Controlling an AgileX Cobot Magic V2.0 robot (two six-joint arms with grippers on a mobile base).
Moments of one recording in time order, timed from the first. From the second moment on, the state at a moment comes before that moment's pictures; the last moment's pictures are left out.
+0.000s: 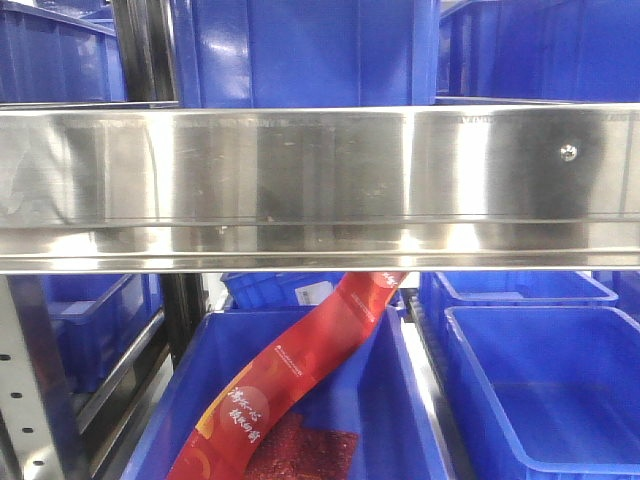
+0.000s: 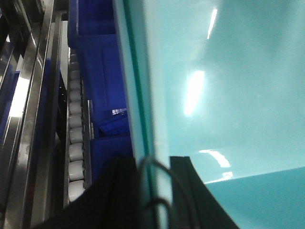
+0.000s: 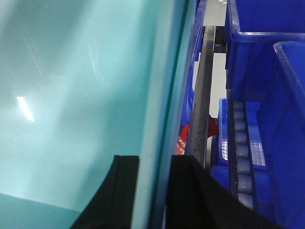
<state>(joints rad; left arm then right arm) -0.55 1.49 -1.81 0.20 0.94 -0.30 0.35 1.37 -1.60 -0.01 0.72 0.15</state>
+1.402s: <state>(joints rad) -0.55 1.62 -1.81 0.26 1.09 -0.30 0.35 1.52 -1.60 0.03 0.86 0.15</state>
